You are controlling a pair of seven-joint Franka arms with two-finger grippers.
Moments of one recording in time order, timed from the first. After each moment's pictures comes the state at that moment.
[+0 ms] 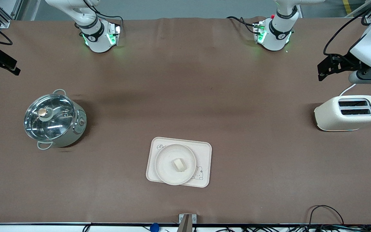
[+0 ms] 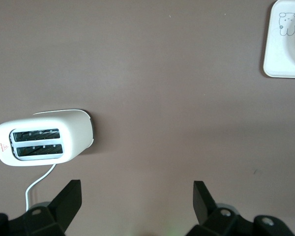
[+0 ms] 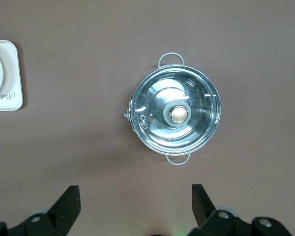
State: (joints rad) left arm -0.05 0.01 -0.12 -1.48 0.05 1.48 -0.08; right arm -0.01 -0.10 -0.03 -1.58 -0.02 1.47 0.09
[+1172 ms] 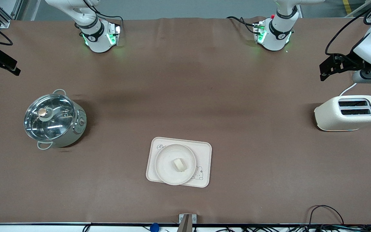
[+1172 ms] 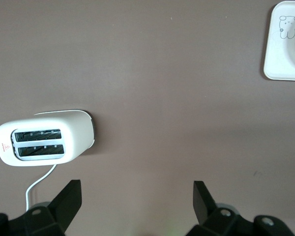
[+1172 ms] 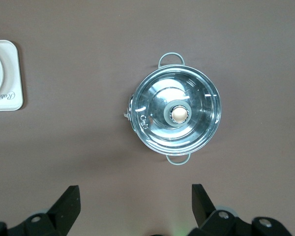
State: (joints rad) left arm -0.04 0.01 -0.12 -1.47 0.05 1.48 -0.08; right arm -0.01 -0.10 -0.03 -1.58 -0.01 1.47 0.09
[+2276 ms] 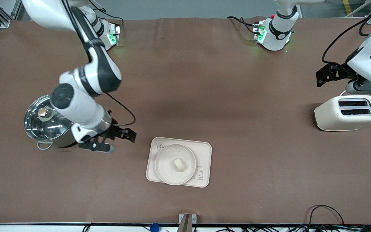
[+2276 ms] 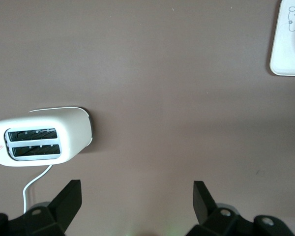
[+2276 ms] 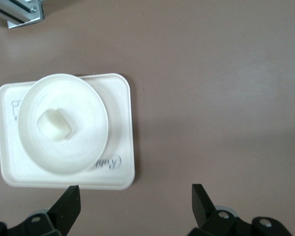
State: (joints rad) left arm -0.04 0.05 -0.12 -1.47 0.05 1.48 -0.08; right arm 0.38 0.49 -0.02 -1.61 0.18 2.28 0.46
